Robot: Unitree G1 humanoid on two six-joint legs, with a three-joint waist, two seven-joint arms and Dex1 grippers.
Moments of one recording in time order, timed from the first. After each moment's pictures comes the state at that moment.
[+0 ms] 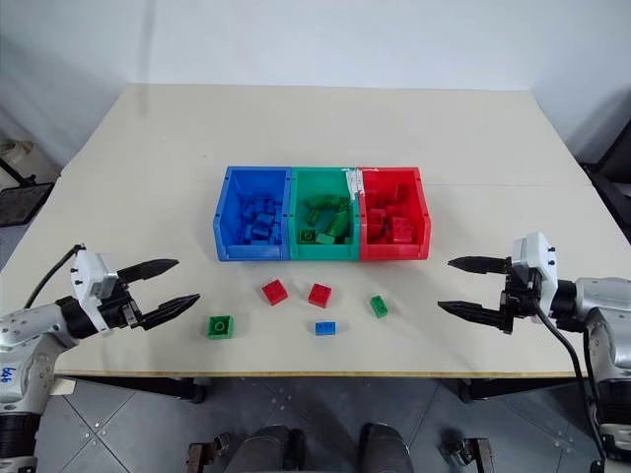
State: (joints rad) left arm -0.08 0.73 0.32 0.05 -0.47 0.15 -1.03; right arm -0.28 -0.87 -0.23 0.20 0.50 0.19 1.43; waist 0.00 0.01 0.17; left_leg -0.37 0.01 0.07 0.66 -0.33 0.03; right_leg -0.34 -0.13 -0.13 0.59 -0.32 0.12
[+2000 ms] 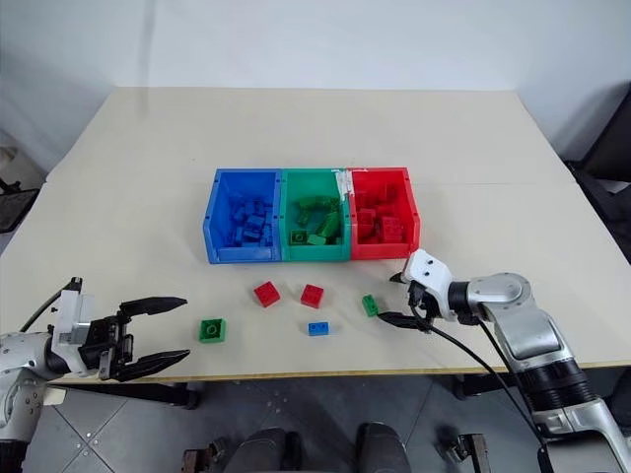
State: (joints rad) left arm 0.05 0.73 0.35 0.01 -0.59 0.04 -1.37; right arm -0.39 -0.69 0.16 0.04 0.17 0.34 1.10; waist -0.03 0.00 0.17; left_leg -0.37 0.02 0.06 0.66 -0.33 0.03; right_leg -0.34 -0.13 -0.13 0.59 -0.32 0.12
